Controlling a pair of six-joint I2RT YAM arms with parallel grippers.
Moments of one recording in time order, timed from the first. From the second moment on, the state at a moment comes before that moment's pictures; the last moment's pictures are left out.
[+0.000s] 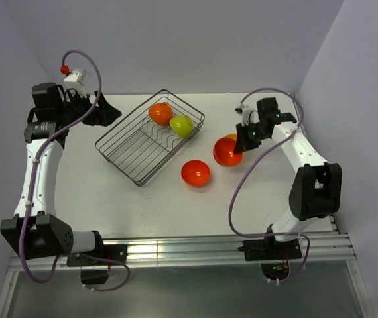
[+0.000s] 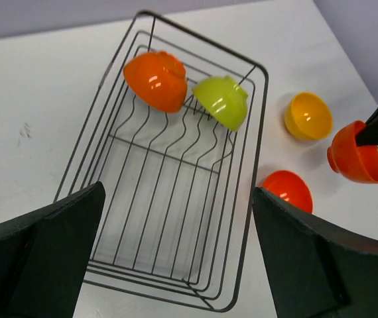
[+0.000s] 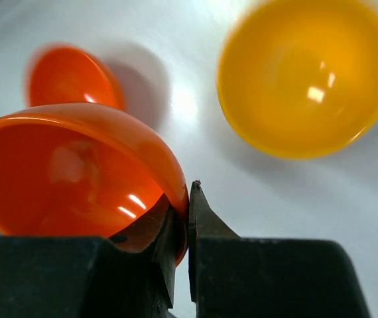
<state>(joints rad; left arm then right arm) 0.11 1.34 1.38 -0.51 0.69 -0.05 0.10 1.61 1.25 -0.83 -0.47 -0.21</state>
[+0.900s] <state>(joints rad) -0.13 1.32 1.26 -0.05 0.97 -0.75 0.33 1.56 1.54 -0.27 -0.89 0.40</state>
